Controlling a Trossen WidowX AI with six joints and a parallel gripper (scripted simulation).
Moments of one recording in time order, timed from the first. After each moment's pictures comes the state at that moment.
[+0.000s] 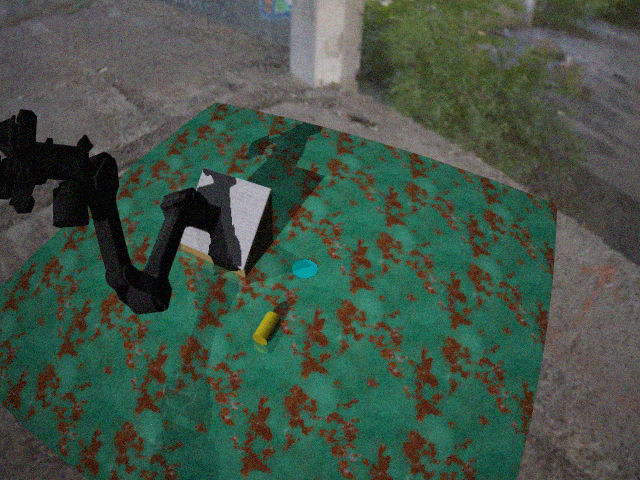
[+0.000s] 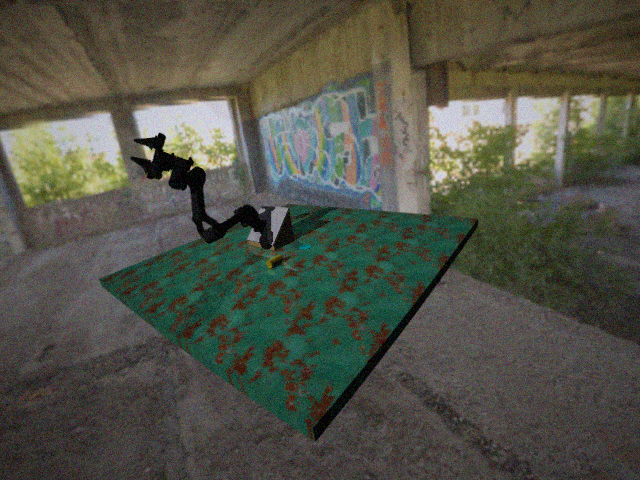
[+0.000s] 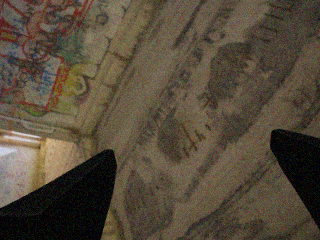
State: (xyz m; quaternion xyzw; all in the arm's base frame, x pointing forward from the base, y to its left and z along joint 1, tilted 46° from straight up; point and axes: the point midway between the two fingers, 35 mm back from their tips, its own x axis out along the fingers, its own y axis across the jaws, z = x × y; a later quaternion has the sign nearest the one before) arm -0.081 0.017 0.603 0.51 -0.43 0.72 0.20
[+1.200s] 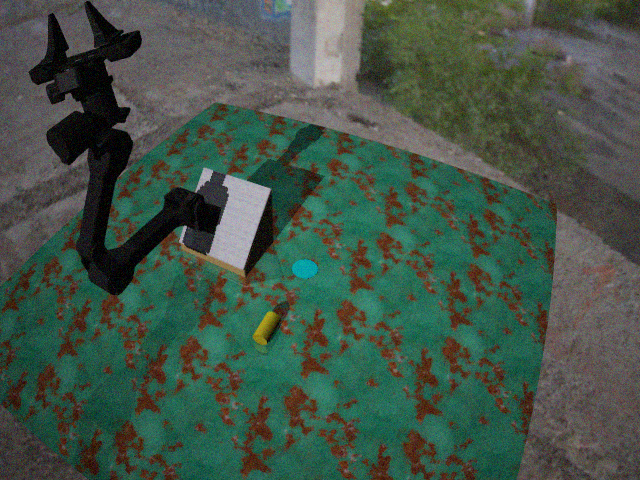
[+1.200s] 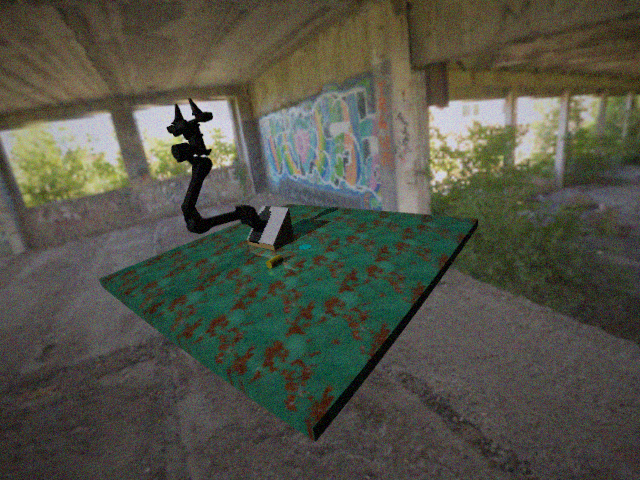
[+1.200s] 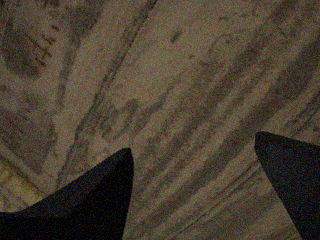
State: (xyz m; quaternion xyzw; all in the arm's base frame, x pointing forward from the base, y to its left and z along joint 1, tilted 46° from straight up) arm -0.016 0.238 0.558 0.39 -0.13 0.74 0.53
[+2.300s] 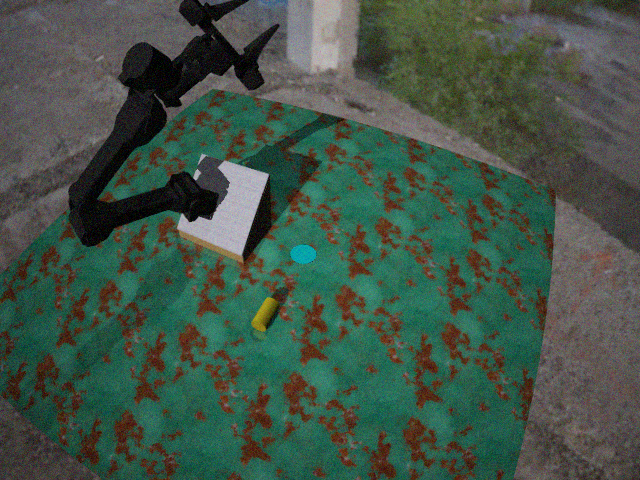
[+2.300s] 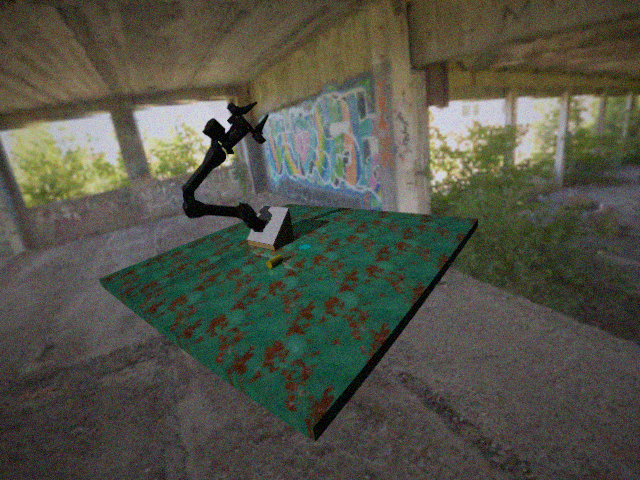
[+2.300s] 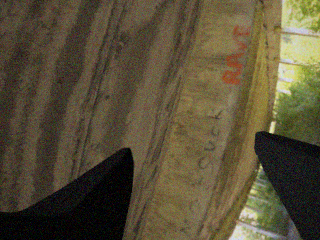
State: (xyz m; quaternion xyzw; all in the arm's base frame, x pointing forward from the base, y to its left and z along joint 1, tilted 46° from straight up) arm 0.200 0.304 0.396 0.38 0.19 0.39 0.82
